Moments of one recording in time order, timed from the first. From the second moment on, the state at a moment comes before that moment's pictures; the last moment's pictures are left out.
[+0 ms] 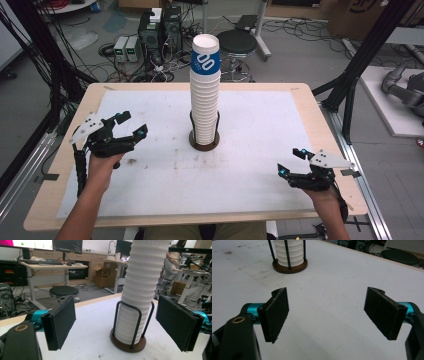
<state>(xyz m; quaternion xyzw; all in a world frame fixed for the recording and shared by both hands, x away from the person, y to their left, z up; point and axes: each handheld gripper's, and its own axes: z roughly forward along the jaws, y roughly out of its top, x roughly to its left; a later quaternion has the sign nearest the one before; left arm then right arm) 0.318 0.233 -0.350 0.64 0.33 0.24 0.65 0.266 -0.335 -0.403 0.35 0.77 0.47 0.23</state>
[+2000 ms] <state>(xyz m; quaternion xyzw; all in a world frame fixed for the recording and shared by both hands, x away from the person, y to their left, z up) 0.424 0.093 -0.182 0.70 0.24 0.18 0.65 0.266 -0.336 -0.401 0.35 0.77 0.49 0.23</state>
